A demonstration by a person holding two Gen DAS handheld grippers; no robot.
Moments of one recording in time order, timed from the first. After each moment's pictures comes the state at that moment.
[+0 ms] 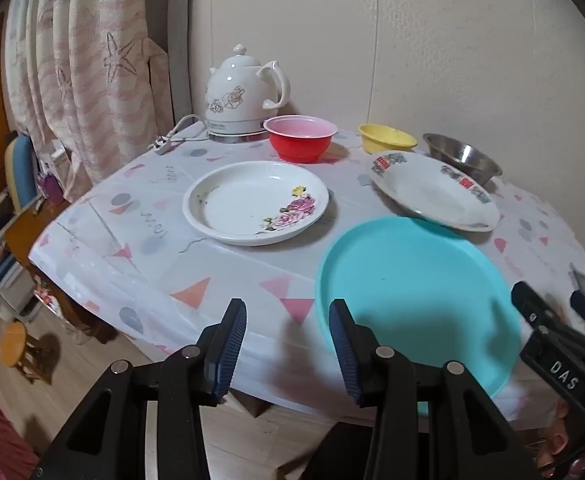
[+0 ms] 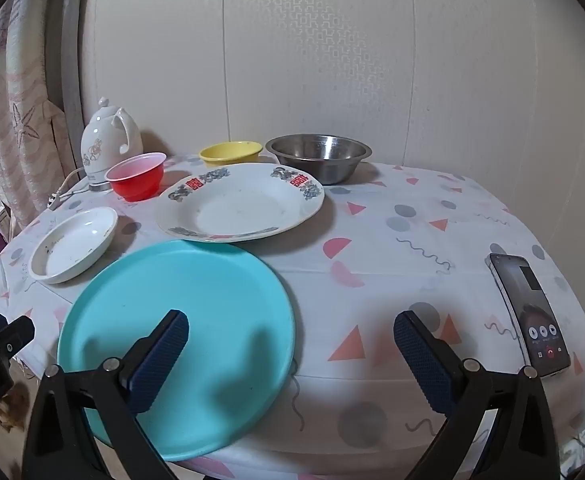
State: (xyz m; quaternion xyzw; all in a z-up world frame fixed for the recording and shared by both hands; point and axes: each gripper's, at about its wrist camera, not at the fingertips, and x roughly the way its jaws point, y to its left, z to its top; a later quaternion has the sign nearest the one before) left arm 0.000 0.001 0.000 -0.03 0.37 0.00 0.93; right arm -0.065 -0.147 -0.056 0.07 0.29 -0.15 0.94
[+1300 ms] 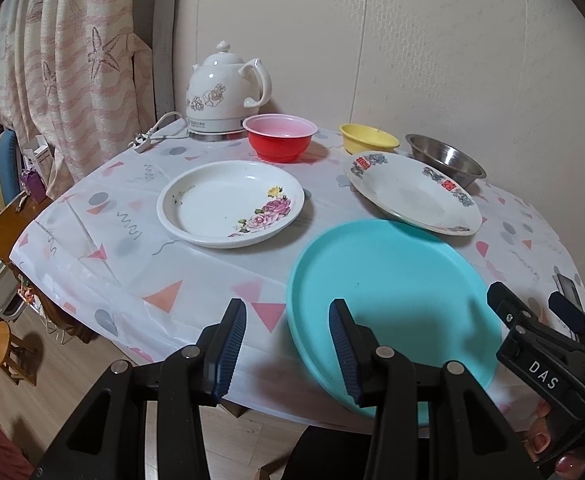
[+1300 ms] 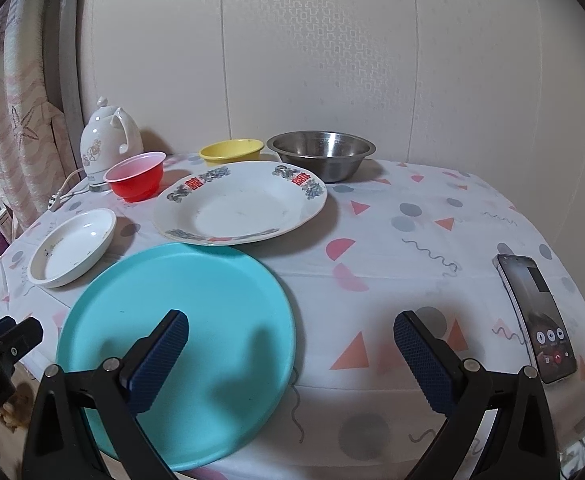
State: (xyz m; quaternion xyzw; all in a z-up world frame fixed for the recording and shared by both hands) left arm 0.007 -0.009 0.000 -0.03 0.38 -0.02 0.93; right arm -0.055 -0.149 -0.057 0.08 0.29 -0.14 0.94
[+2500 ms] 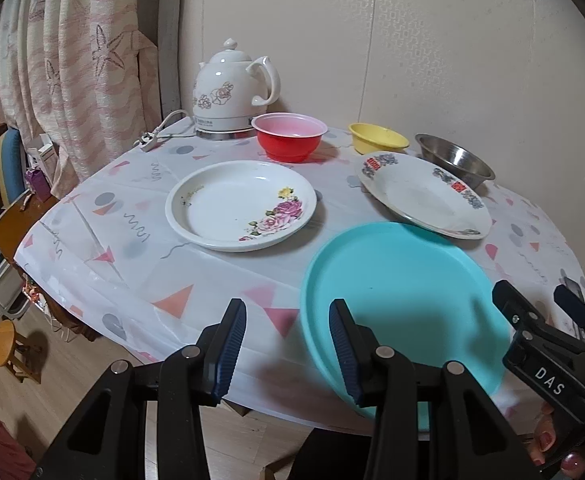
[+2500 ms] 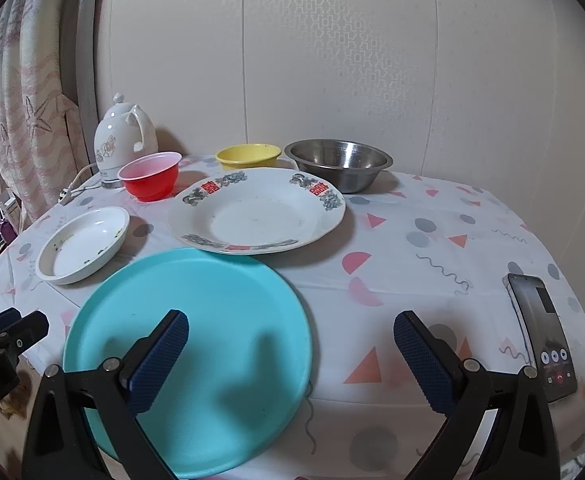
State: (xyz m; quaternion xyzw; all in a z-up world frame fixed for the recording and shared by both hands) left arm 0.014 -0.002 0.001 -0.02 0.38 -0.01 0.92; right arm -0.048 -0.139 -0.053 0.06 0.29 -0.12 0.95
